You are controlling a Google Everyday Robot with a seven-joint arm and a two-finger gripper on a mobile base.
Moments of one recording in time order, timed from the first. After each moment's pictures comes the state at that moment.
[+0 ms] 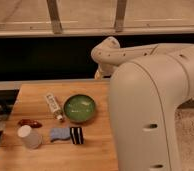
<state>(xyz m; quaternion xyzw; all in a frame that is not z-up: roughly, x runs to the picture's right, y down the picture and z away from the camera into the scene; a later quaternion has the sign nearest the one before) 0.079 -0.065 0.842 -0.10 0.16 0.64 0.74</state>
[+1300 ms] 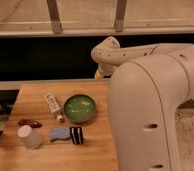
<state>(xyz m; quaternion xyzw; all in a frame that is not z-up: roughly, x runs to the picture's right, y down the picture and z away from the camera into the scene) 0.079 -0.065 0.841 -0.10 0.16 0.64 0.74</state>
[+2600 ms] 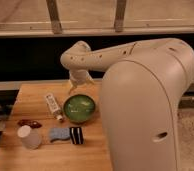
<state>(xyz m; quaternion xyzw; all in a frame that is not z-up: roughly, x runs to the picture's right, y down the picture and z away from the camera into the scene) -0.079 -0.006 0.787 -0.21 0.12 0.53 0.81</state>
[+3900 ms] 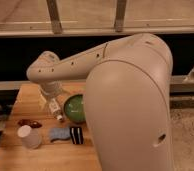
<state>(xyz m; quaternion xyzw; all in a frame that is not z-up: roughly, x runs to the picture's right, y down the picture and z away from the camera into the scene) -0.204 0.058 0.732 -0.26 0.07 0.41 0.87</state>
